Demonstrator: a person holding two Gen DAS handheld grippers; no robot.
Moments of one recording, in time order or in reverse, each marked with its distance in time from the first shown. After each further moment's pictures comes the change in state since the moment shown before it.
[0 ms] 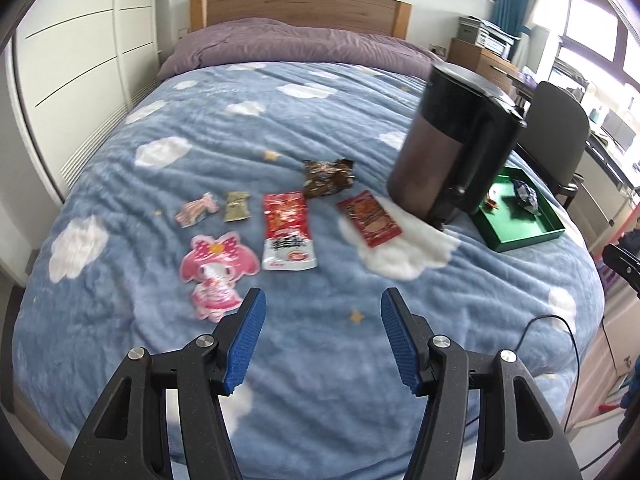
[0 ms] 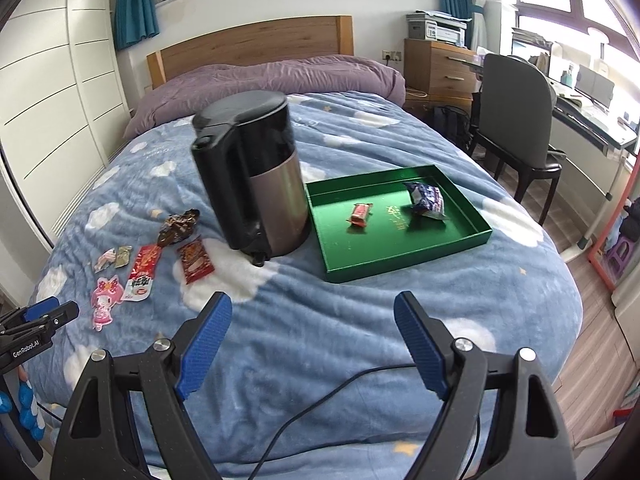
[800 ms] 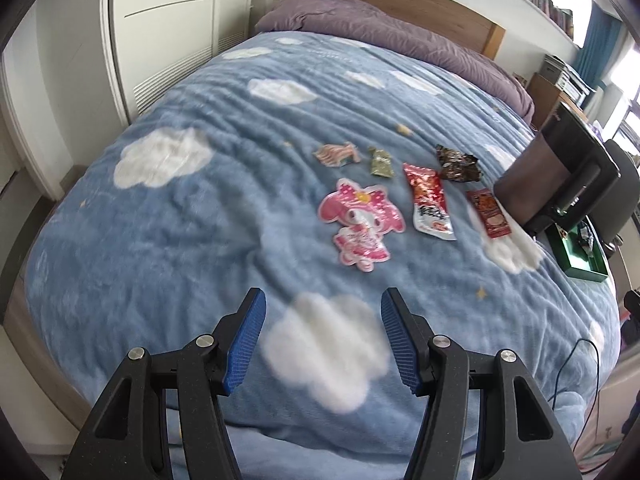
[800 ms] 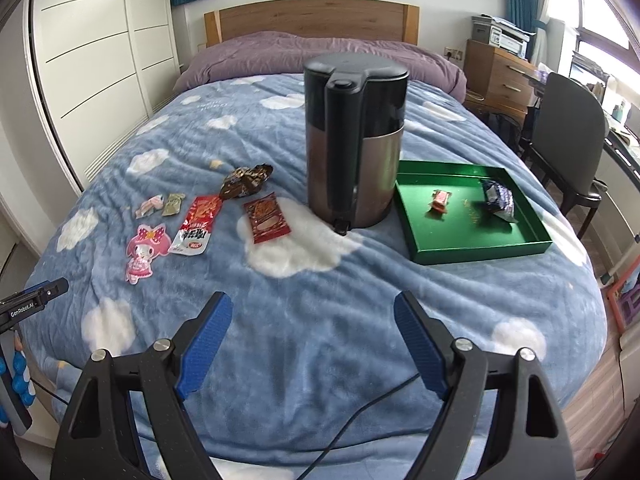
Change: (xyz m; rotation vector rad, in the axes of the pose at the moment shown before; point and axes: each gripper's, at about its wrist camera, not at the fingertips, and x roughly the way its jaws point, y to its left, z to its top) left arm 0.004 0.142 -0.060 -0.253 0.048 0.092; right arm 0.023 0.090 -0.026 -0.159 0.087 0.102
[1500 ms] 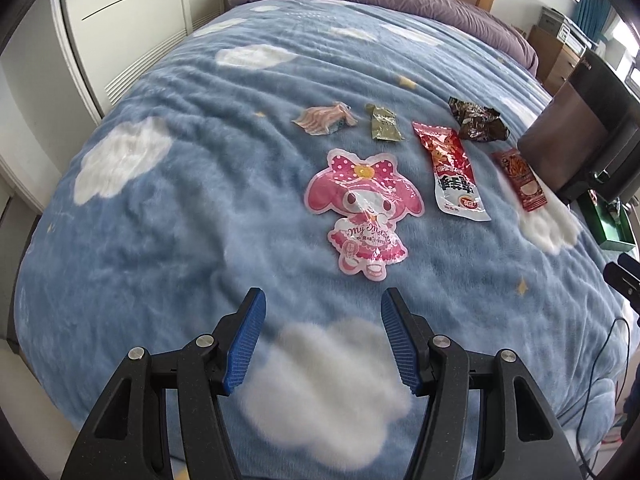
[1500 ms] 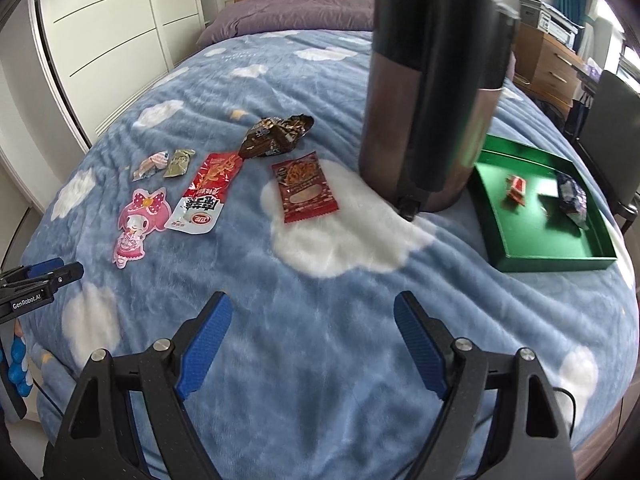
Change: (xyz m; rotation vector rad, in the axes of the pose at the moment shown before) left arm 0.080 -0.021 0.021 0.123 0.128 0.036; right arm 0.113 0.036 0.013 -0.082 0.138 0.094
